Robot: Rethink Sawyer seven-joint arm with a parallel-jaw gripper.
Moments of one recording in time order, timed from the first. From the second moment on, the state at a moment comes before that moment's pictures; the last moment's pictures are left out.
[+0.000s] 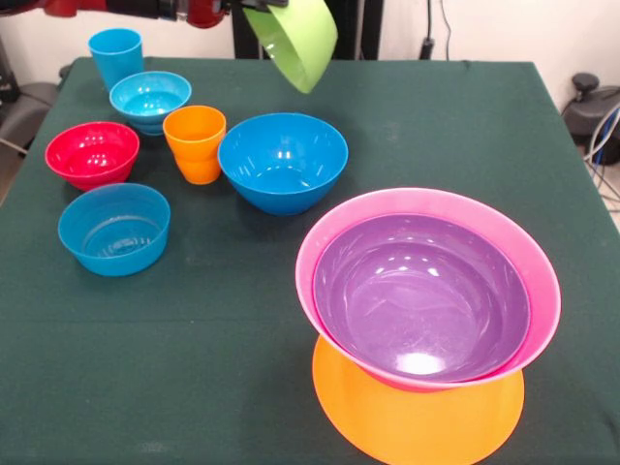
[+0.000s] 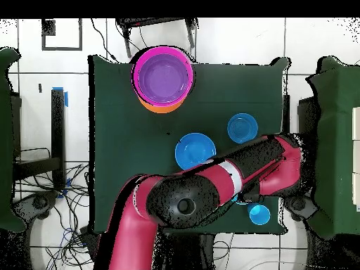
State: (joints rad) arm -0.18 0.26 -0.96 0.99 -1.26 -2.27 4.33
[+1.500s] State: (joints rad) arm -0.60 -0.15 -0.09 1.21 -1.54 -2.06 4.42
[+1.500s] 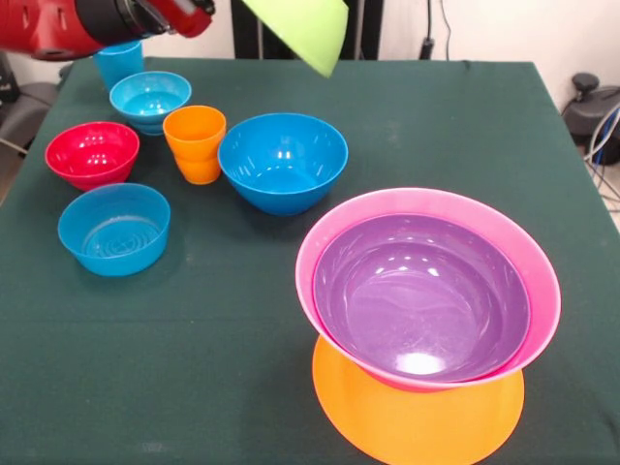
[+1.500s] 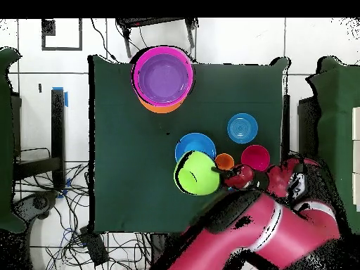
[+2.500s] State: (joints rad) arm -0.72 -0.27 0.32 1.47 -1.60 -1.66 4.50
